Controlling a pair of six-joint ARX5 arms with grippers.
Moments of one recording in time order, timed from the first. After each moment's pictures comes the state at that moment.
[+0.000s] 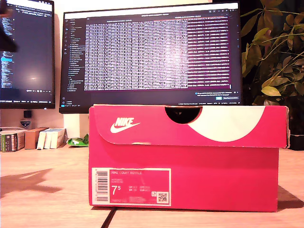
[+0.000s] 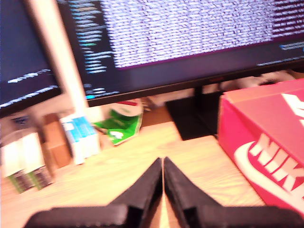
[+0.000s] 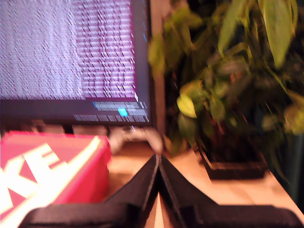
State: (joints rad) left arm -0.25 0.67 0.39 0.13 0.03 0.05; right arm 0.13 0.13 0.18 0.01 0.06 -0.01
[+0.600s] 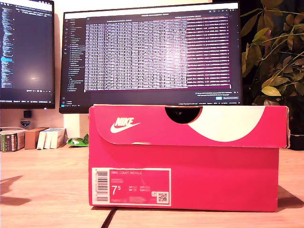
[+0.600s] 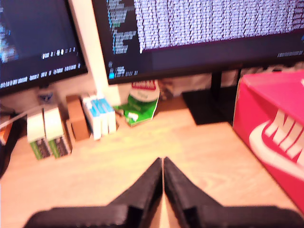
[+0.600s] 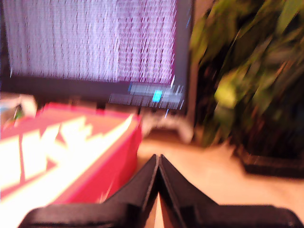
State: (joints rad) left arm -0.25 0.48 0.20 0.14 -0.03 0.00; right arm 0.23 0.13 0.06 0.06 0.03 -0.05
